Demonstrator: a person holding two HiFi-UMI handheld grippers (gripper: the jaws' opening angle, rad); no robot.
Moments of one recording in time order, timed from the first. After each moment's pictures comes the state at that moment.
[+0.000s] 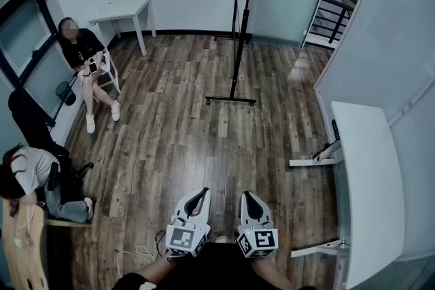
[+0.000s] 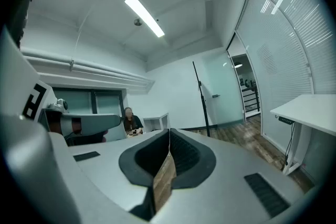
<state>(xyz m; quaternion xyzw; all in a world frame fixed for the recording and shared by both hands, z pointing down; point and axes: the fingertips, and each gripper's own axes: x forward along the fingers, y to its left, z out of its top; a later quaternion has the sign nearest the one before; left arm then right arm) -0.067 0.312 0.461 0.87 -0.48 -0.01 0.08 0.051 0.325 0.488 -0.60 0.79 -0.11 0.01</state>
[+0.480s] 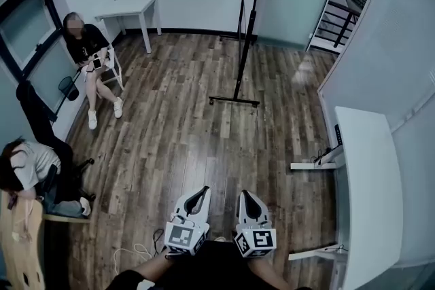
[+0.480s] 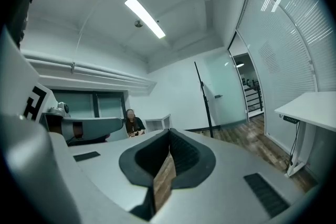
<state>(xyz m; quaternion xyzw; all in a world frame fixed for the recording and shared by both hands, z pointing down) -0.077 0.299 0.462 0.87 -0.48 -0.01 0.08 0.037 0.312 0.485 -0.60 0.79 -0.11 0.02</state>
